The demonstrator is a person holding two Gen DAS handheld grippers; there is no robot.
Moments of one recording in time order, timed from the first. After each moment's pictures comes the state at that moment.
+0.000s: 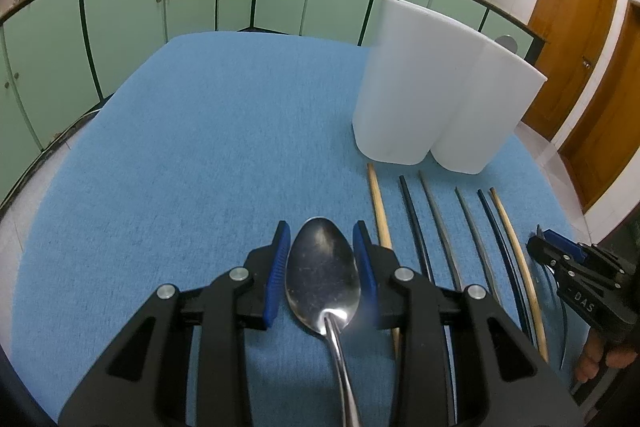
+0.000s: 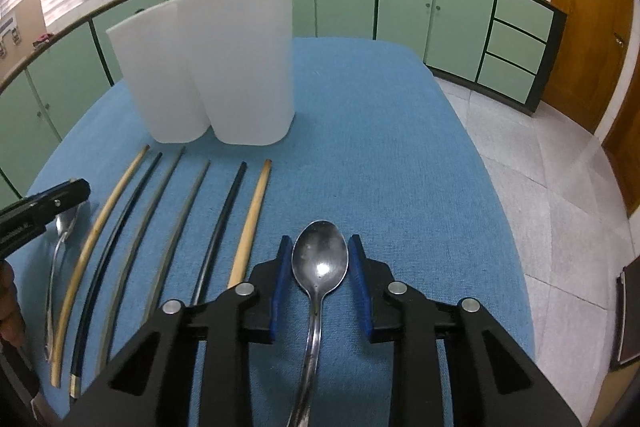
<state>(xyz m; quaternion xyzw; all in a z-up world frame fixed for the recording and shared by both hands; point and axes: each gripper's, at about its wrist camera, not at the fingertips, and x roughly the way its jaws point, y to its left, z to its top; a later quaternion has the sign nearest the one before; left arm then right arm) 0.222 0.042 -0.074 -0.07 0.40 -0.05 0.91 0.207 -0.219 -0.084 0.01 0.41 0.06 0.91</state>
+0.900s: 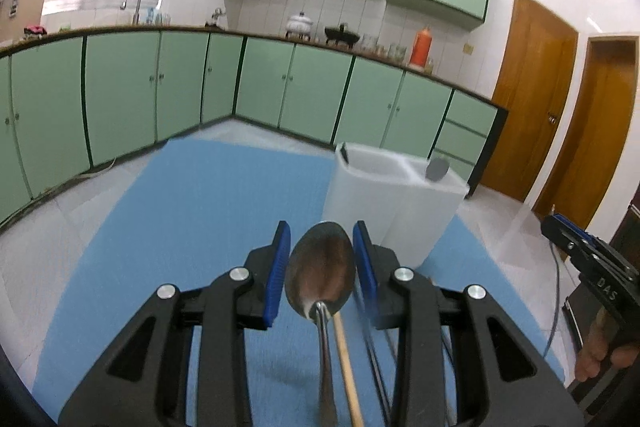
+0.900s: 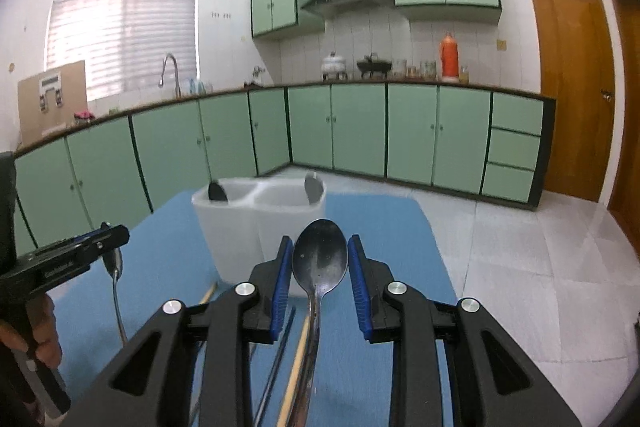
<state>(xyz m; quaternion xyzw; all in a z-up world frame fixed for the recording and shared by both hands) 0.179 0.042 0.004 -0.09 0.23 -0.08 0.97 0.155 -0.223 0.025 0.03 0.18 0.08 0.98</state>
